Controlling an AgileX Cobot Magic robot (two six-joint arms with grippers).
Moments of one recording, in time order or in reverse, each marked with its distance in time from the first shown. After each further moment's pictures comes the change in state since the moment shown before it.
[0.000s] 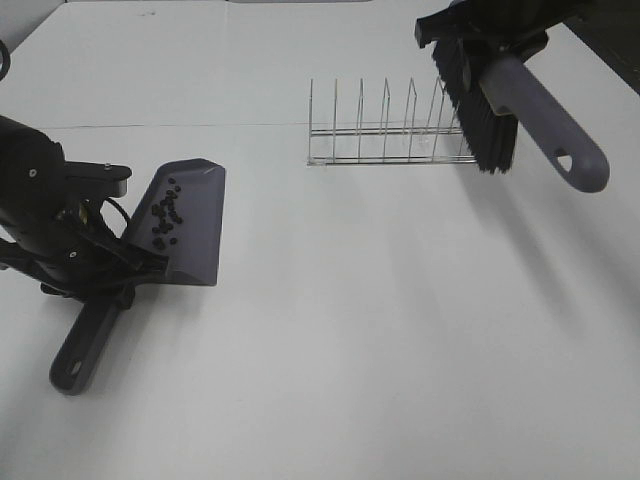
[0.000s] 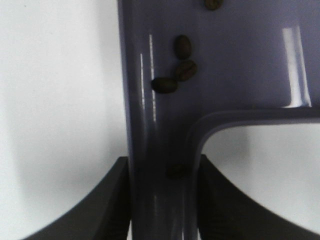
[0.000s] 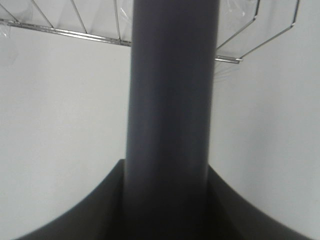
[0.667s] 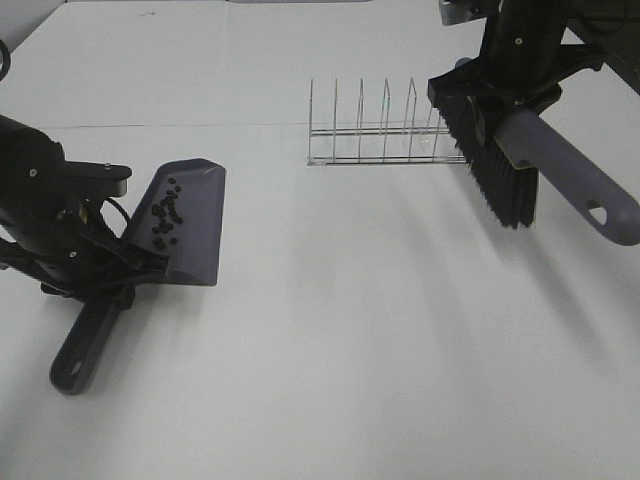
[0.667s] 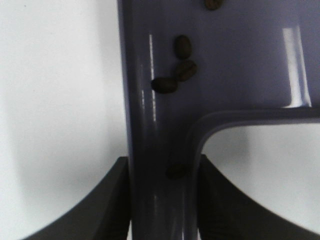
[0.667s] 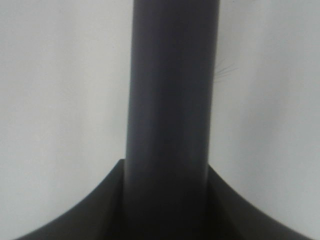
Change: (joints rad) left arm 0.000 0.000 -0.001 0.000 0.001 0.000; right arm -0.004 -0.063 0.266 -0.010 -0.078 -0.018
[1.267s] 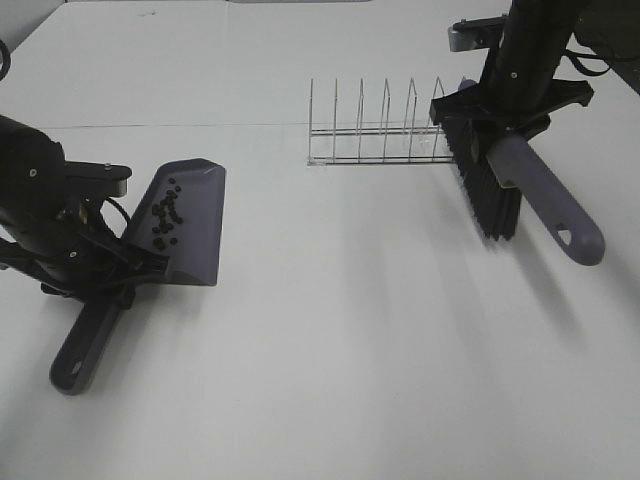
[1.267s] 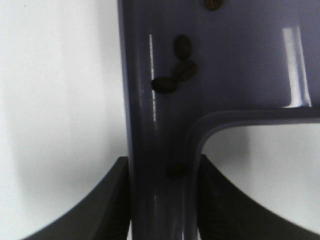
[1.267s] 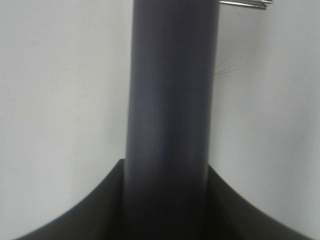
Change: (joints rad) left arm 0.000 0.000 0.000 0.000 0.001 0.000; right arm -0.070 0.090 0.002 0.069 -0.132 0.001
